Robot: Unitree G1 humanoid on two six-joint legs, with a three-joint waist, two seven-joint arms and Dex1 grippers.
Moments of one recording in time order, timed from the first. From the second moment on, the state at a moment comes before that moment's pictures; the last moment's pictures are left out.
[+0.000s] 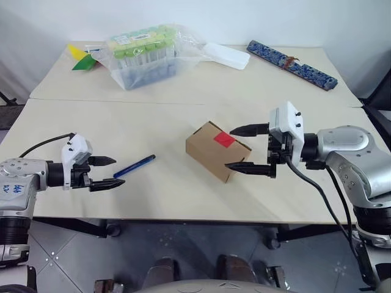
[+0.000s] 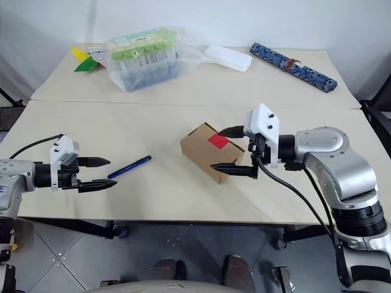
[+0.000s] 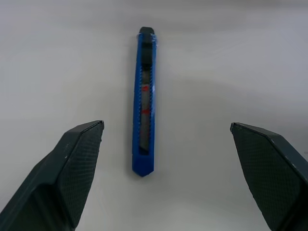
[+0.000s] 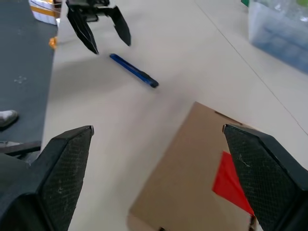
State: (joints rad) left arm -0.40 0.91 0.14 0.28 -0.26 0.38 -1.26; right arm -0.62 -0.76 0.04 -0.33 0.52 0.65 1.09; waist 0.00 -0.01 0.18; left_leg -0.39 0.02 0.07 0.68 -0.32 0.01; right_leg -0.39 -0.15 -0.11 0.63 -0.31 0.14
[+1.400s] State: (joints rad) left arm -0.50 0.89 0.01 0.47 -0.18 0.11 -1.32; right arm -0.62 -0.78 0.06 -0.43 0.56 0.70 1.04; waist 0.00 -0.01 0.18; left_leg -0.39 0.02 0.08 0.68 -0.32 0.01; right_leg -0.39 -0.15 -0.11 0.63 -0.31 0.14
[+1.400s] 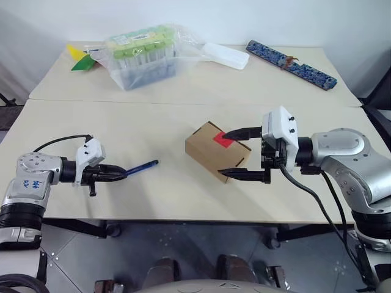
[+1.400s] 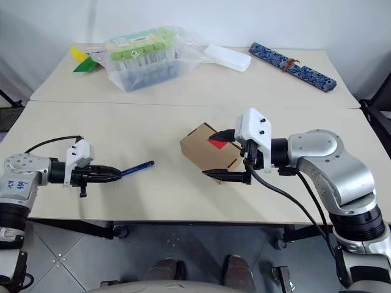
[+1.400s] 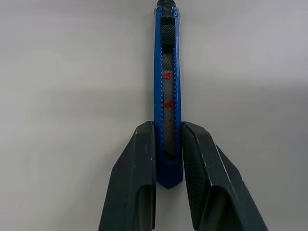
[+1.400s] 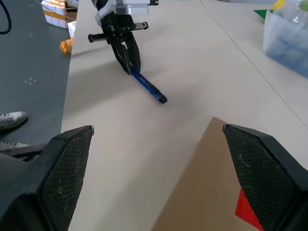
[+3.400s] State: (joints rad) left arm -0.31 0.89 -0.13 -0.07 -0.16 0.16 -1.34; right arm -0.64 -0.50 0.76 -0.33 -0.14 0.39 1.00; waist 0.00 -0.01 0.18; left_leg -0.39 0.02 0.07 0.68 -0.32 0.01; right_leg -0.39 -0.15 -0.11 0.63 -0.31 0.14
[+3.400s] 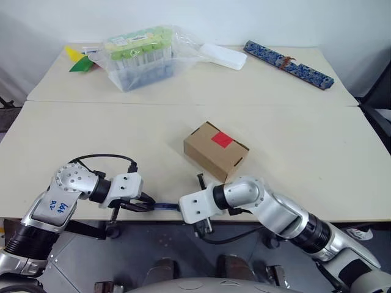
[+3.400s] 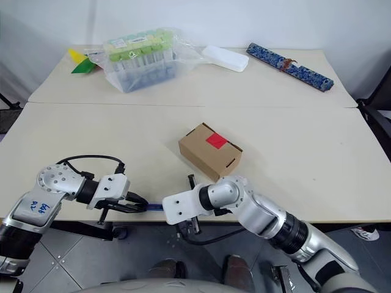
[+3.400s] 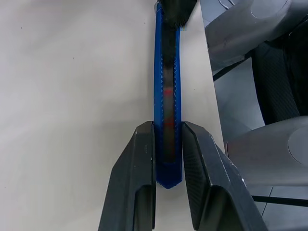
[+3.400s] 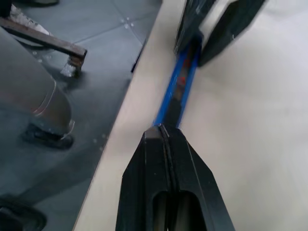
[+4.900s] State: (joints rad) left arm -0.32 0.88 -0.14 -0.07 -0.16 0.15 -1.33; right arm -0.60 -0.49 0.65 -0.29 -0.21 0.27 1.07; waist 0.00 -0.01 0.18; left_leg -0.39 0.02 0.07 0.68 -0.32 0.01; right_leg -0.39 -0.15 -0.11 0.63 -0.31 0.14
